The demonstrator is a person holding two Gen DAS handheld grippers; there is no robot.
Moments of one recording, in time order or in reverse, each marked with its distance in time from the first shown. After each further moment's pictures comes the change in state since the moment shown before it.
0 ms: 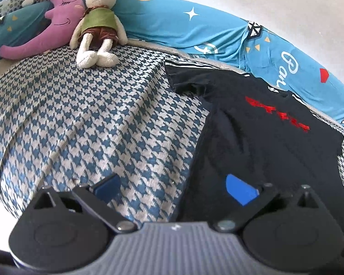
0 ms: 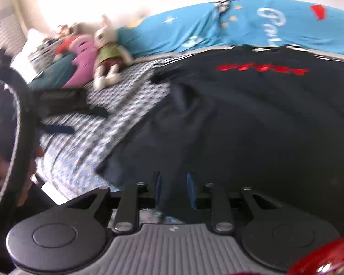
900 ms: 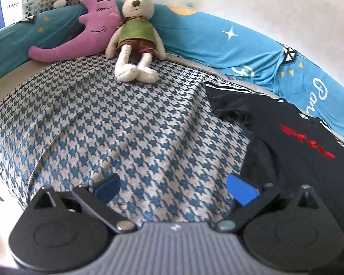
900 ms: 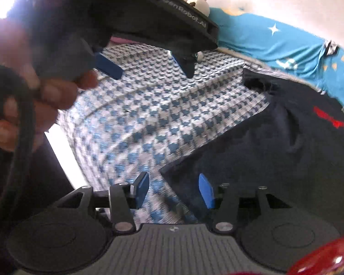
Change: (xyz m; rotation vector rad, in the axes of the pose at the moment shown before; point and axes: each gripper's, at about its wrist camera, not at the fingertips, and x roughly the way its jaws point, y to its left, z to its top) left arm -0.005 0.050 0.020 -0.100 -0.062 0.116; right arm 0.087 0.110 -0.006 -0.475 0.030 0.020
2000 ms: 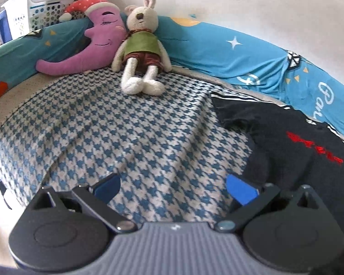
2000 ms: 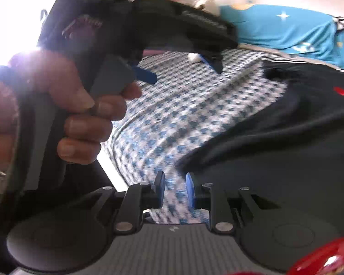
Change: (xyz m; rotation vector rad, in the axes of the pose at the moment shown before) left arm -0.002 -0.014 0.000 0.030 -0.059 0.026; right arm -0.027 -0.022 -0.013 0.154 -0.035 0.235
